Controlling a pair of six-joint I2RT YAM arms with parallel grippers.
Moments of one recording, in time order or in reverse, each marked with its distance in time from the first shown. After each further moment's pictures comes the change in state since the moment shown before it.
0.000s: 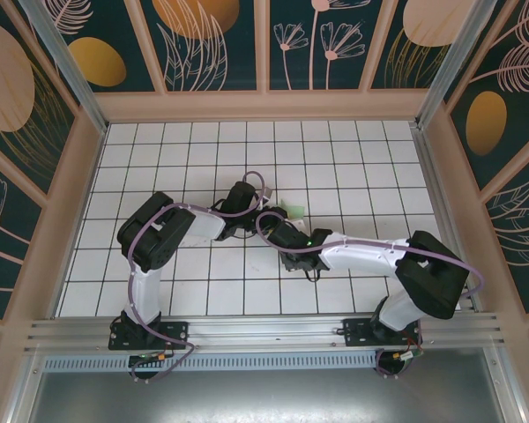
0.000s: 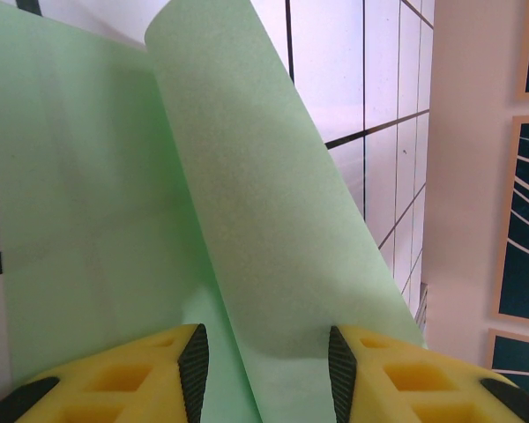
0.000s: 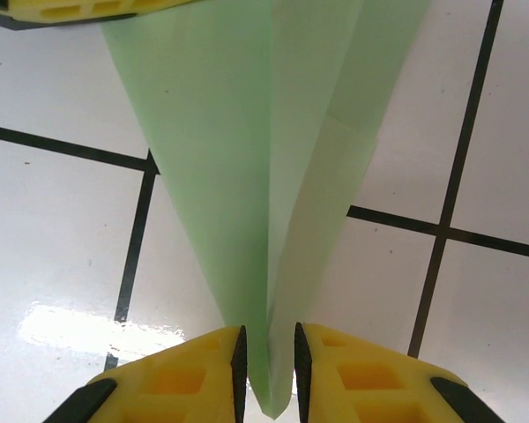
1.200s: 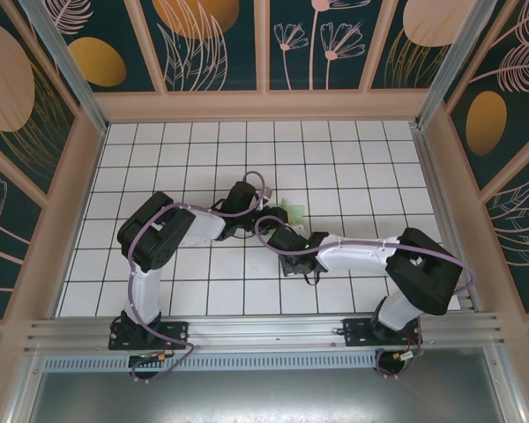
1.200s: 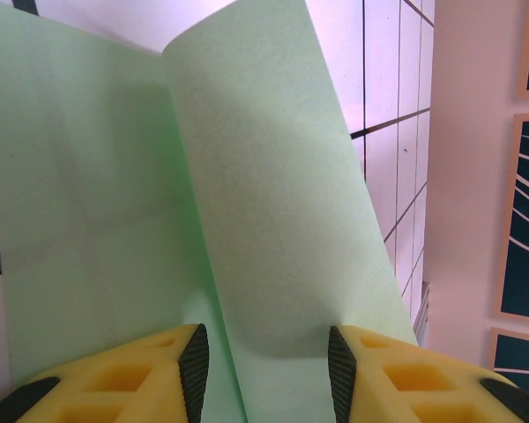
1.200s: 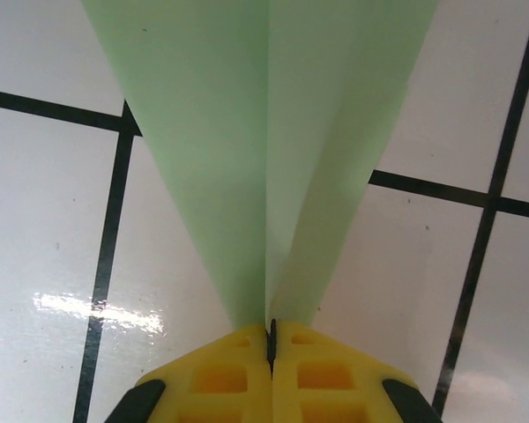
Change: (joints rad) left arm 0.000 0.000 0.002 -0.004 0.000 0.008; right arm -0.006 0.039 -0.042 0.053 -0.046 0.029
